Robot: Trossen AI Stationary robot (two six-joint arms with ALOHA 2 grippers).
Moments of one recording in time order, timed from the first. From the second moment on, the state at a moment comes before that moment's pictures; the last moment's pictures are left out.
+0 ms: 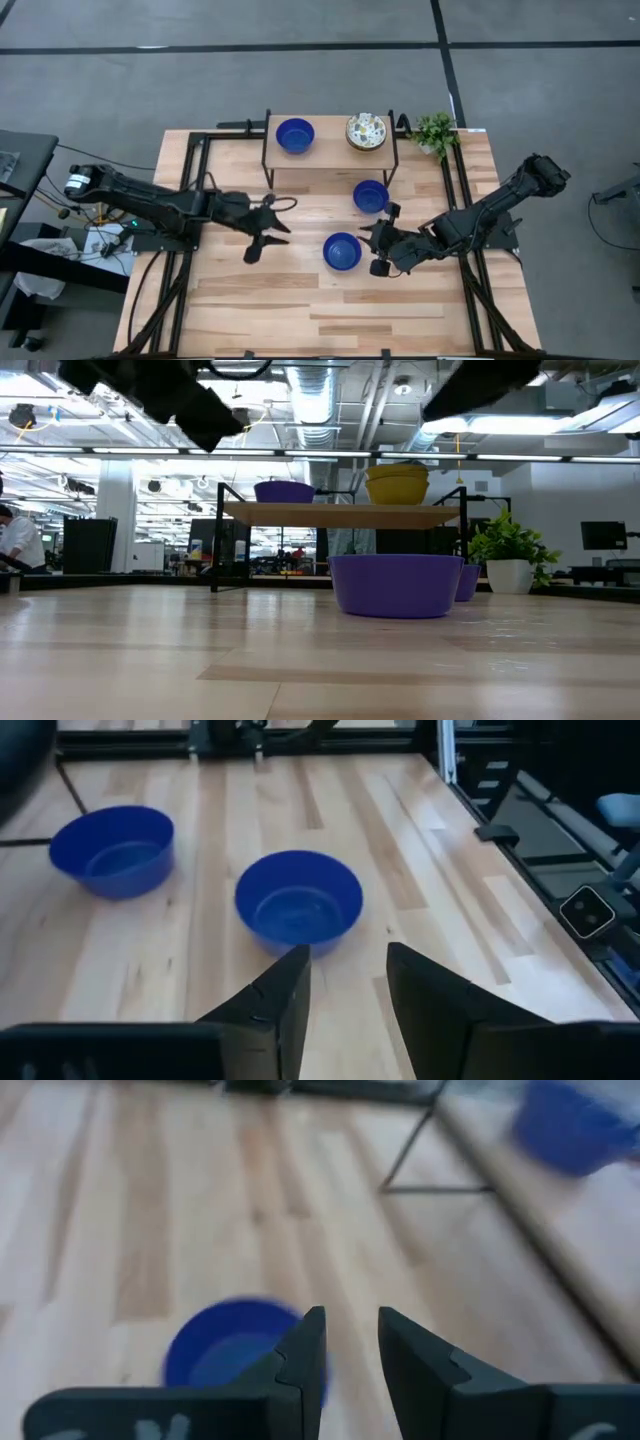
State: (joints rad) left arm -0.15 0.95 0.61 0.03 0.08 0.02; right arm 0.49 1.35 0.94 -0.38 0.71 0.26
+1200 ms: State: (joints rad) left arm -0.18 1.07 0.54 0.18 0.05 0.02; right arm 0.16 1.49 0.76 -0.39 0.45 0.20
